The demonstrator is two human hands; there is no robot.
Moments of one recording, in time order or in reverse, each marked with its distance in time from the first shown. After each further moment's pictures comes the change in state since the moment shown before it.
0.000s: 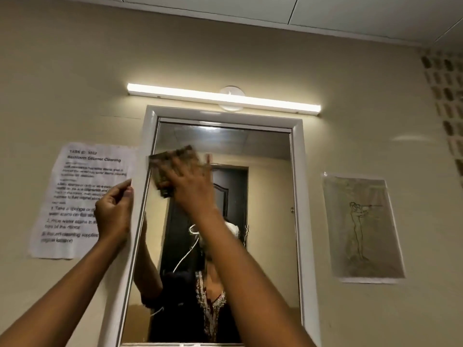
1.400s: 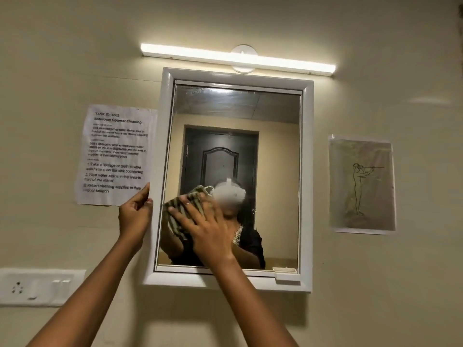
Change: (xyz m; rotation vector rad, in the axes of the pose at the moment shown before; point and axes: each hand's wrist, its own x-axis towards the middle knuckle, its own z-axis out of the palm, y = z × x) left_hand -0.087 -0.018 -0.061 0.049 -0.158 -0.248; right_hand -0.174 -0.068 0.006 0.094 -0.242 -0.022
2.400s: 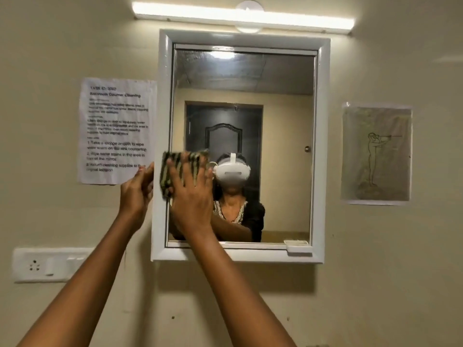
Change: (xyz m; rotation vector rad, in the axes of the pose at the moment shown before) left_hand 0.007 -0.001 -0.012 -0.280 -0.115 -0.191; right_hand 0.042 -0.051 0.012 0.187 0.171 0.321
